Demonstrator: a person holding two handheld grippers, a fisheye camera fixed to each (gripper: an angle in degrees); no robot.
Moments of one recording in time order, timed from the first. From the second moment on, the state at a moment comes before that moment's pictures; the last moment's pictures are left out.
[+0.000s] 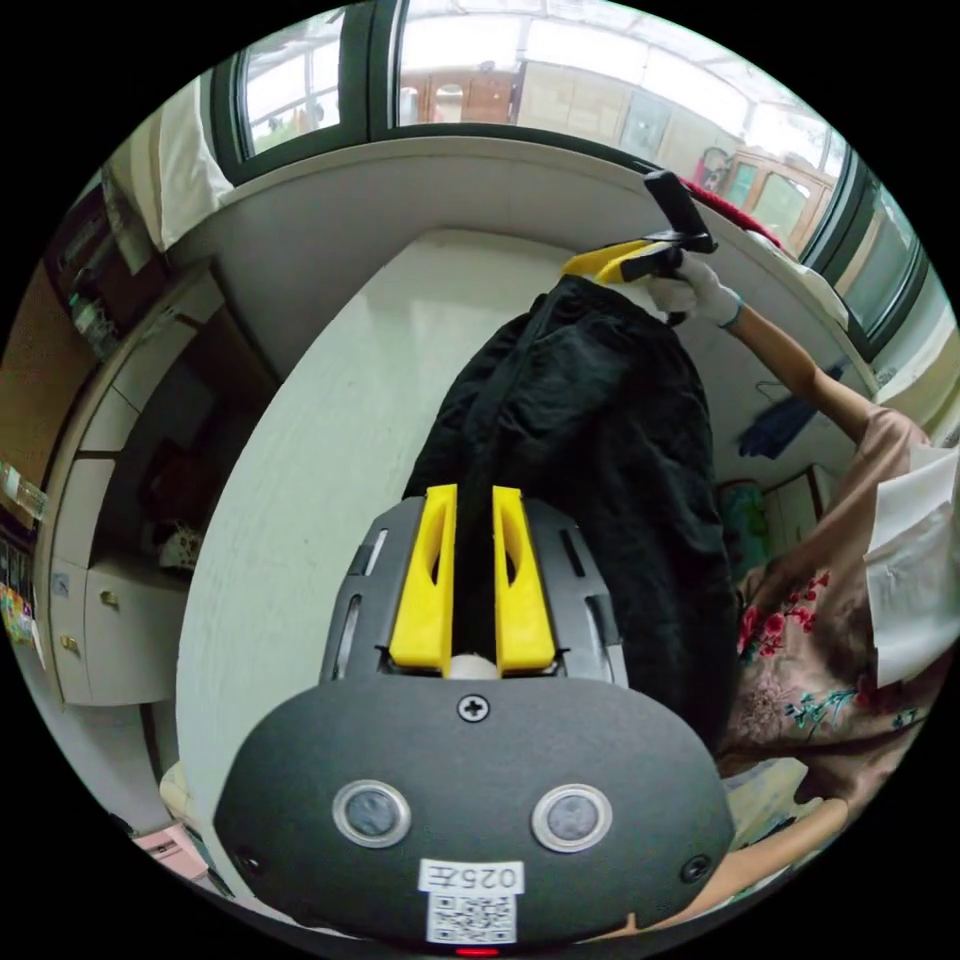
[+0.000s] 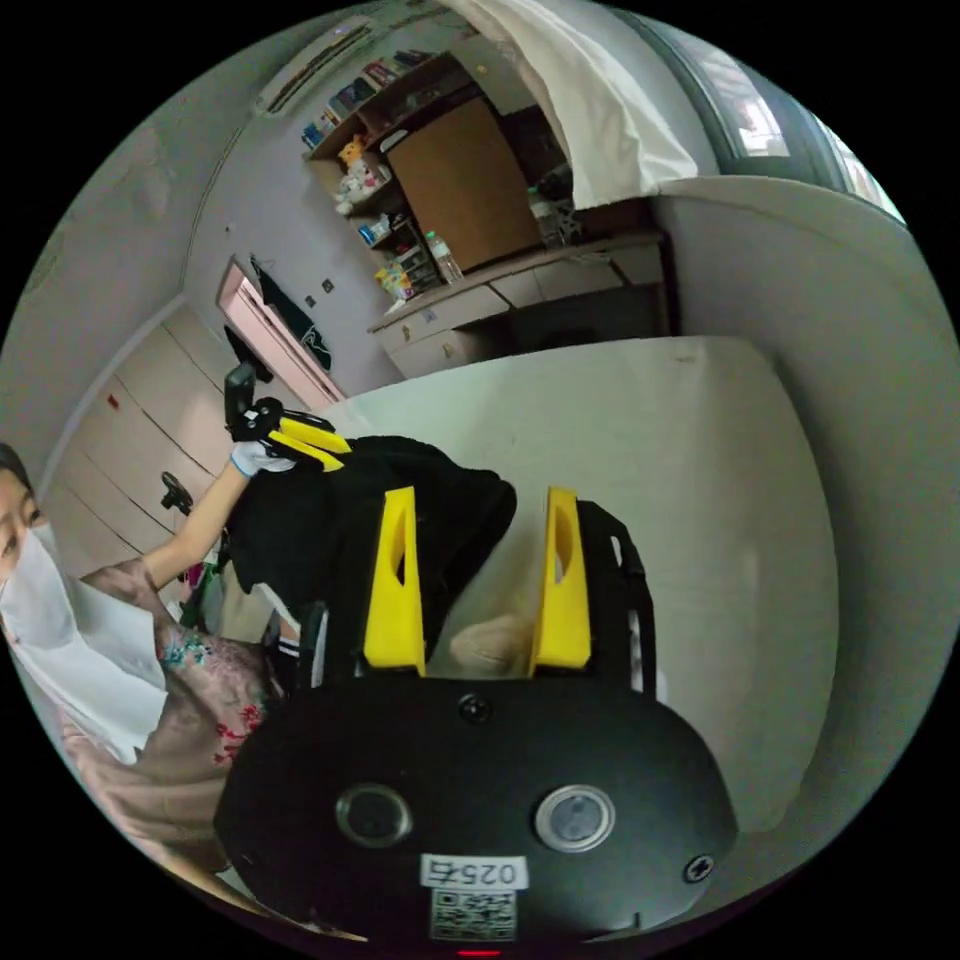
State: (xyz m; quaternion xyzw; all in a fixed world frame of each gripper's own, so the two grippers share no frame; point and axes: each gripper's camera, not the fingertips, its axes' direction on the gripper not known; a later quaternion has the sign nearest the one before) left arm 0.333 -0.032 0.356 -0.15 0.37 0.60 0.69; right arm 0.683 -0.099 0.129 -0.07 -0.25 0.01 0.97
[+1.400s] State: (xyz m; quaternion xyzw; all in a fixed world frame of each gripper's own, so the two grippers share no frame) left arm 0.324 0.115 0.125 -0.04 0.42 0.53 0.74; right arm 0.716 -0.023 0.119 -0.15 -0.34 0.20 0.91
